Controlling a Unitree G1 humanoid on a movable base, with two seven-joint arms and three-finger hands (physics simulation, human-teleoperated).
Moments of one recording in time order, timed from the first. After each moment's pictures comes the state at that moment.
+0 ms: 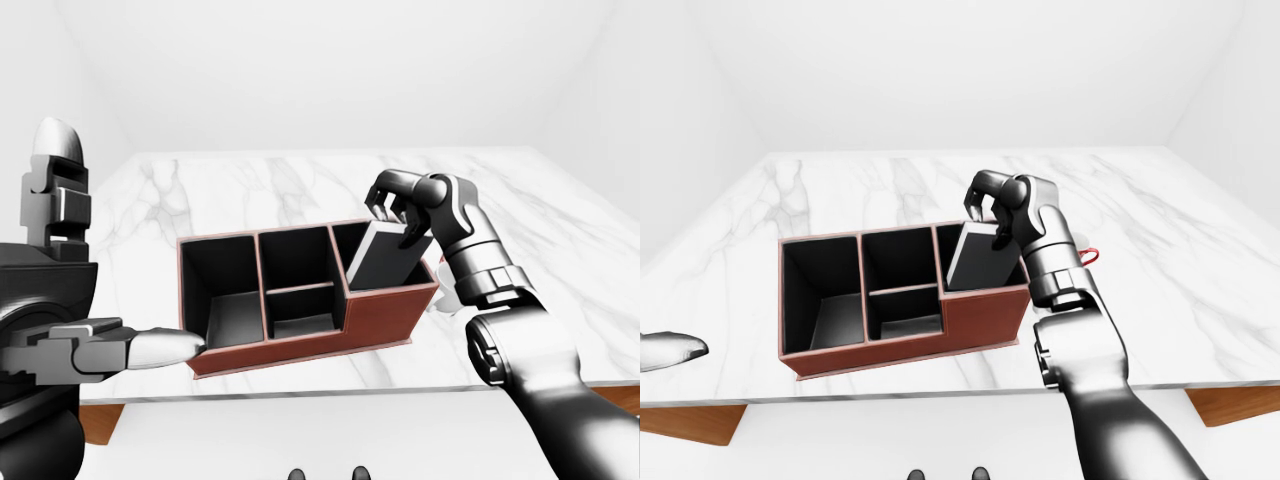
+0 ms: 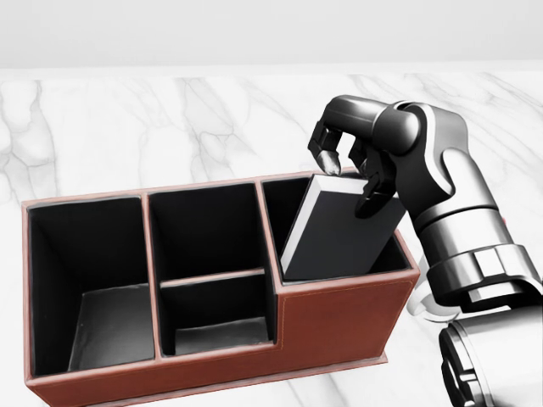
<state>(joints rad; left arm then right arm) 0.15 0.79 0.37 -1.05 -0.91 0.09 0.52 -1.12 -0.27 0.04 0.83 -0.89 0.09 0.70</state>
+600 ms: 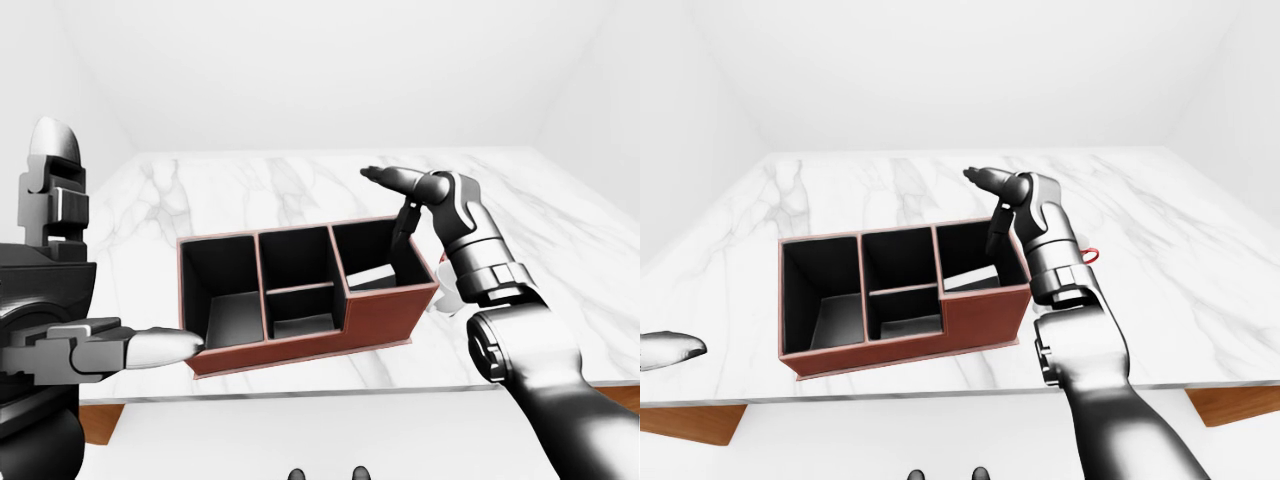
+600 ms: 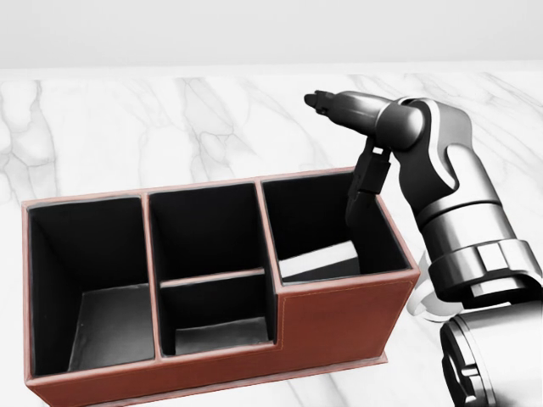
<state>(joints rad) 0.15 0.78 0.38 -1.05 -0.90 0.09 0.52 -1.14 -0.28 0.02 0.86 -0.89 0.09 0.70</state>
